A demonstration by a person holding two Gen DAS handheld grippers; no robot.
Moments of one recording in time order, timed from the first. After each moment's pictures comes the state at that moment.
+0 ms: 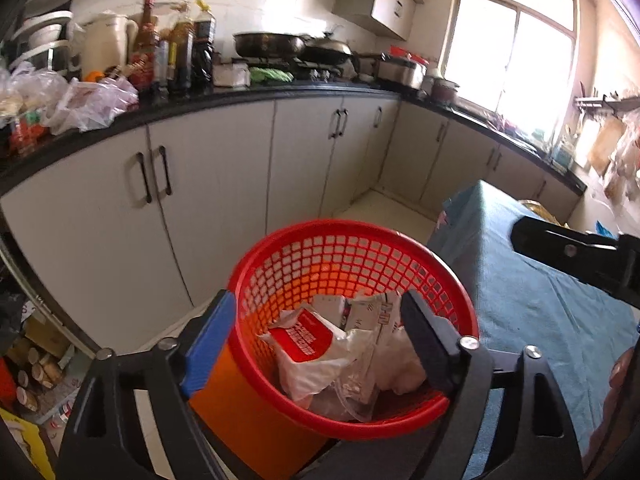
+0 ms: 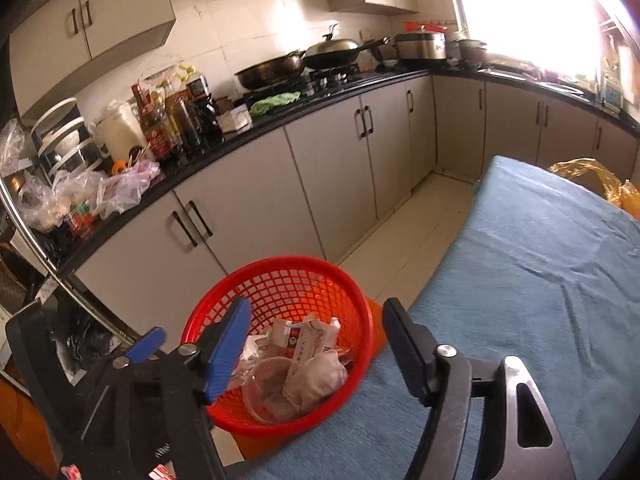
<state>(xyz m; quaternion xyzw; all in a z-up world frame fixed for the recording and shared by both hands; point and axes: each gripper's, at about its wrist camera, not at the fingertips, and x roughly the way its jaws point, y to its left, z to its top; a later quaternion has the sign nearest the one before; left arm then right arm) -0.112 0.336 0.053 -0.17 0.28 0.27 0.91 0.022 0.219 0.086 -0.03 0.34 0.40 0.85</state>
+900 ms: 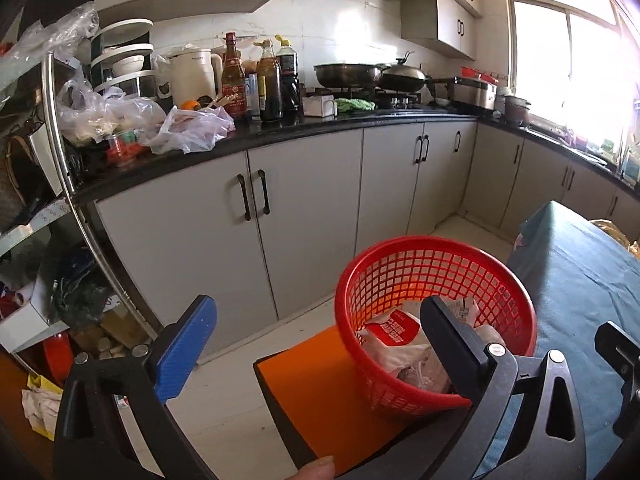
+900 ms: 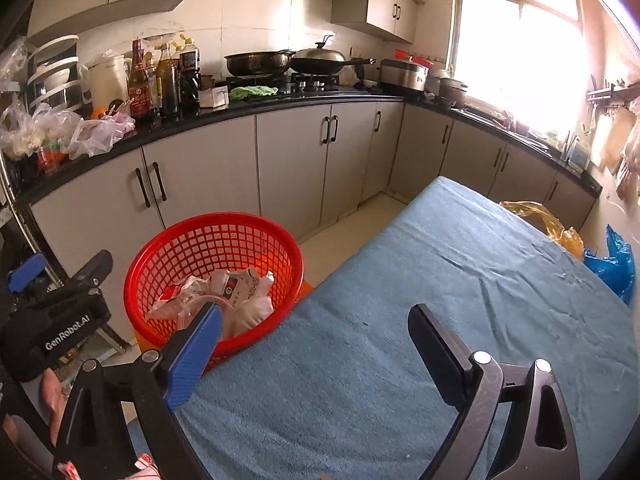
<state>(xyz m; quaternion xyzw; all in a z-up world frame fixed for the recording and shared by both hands) -0.161 0.325 0.071 -0.12 0.25 0.43 0.86 -0.031 0.175 0.075 -0.14 0.29 0.33 0.89</state>
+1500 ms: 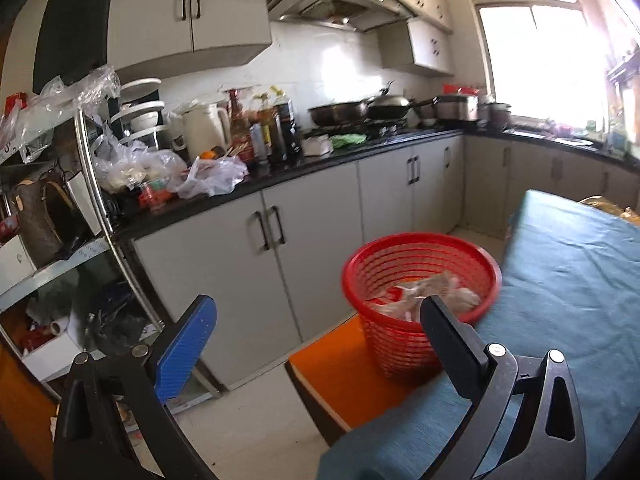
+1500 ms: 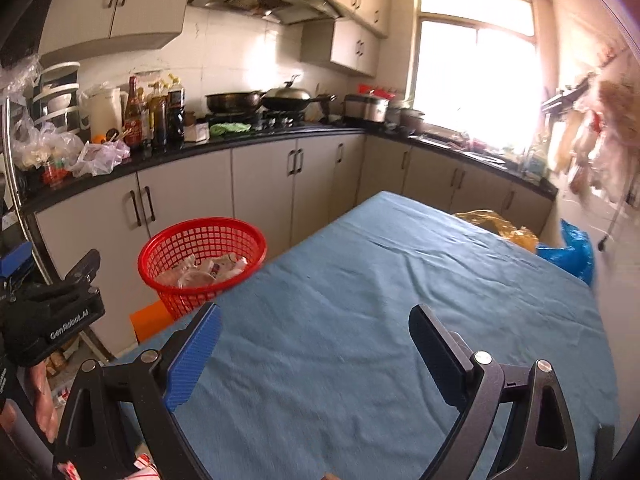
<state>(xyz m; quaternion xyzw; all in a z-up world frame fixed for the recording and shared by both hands) -0.226 0.228 0.091 -0.03 0.21 0.43 0.88 -0.131 0.058 0.090 -0.11 0.22 0.28 0.93</state>
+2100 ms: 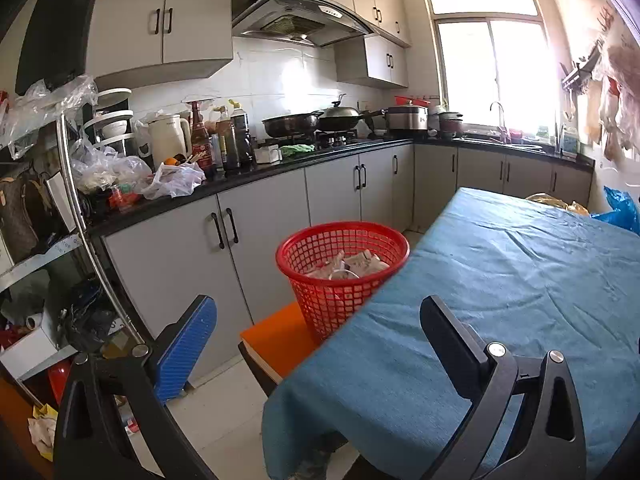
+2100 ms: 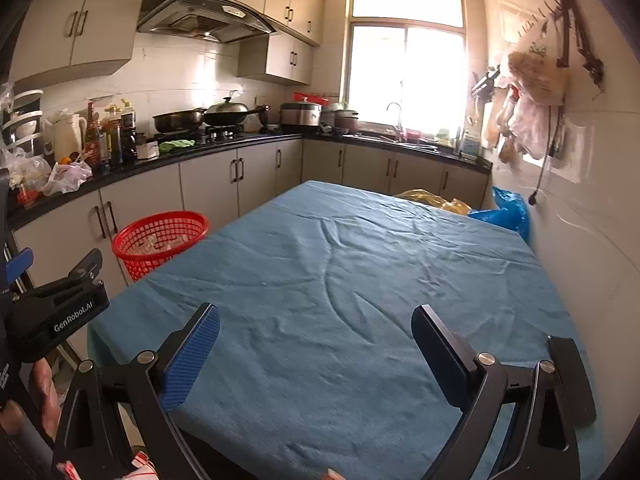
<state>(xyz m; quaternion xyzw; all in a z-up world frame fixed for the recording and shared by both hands) -0.253 0.140 0.081 -0.03 0.20 0.36 0.91 -0.201 -0.050 0.079 -0.07 0.22 0.19 0.95</state>
